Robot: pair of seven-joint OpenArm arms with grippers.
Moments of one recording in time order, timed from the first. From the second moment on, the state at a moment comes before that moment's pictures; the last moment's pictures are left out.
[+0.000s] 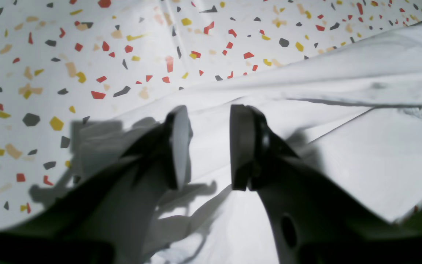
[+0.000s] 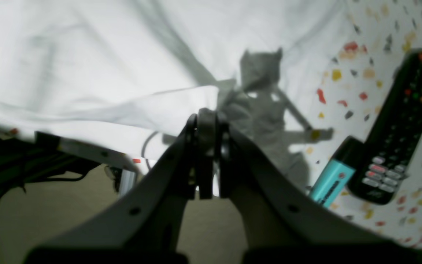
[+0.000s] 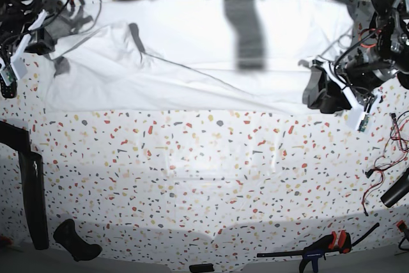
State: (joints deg) left arm 11.3 -18.1 -12.4 111.8 -40.3 -25.0 57.3; right arm -29.6 28.0 44.1 120.0 50.4 35.1 -75.6
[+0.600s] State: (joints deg) left arm 11.3 -18.1 -12.4 110.5 -37.1 -25.6 54.0; right arm -26.8 29.1 43.3 101.4 41.6 35.0 -64.2
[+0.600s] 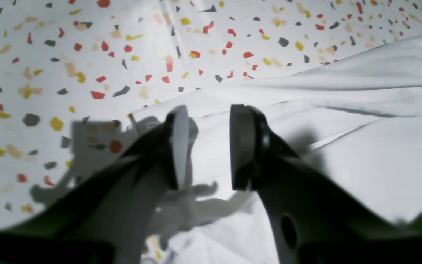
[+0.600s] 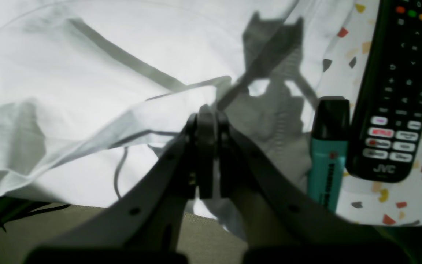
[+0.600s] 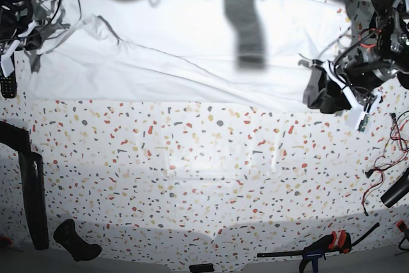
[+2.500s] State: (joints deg) left arm 3.1 -18.3 -12.4 91.1 -46.4 -34.8 63.8; right arm -26.8 29.4 29.6 101.4 40.5 35.0 -64.7
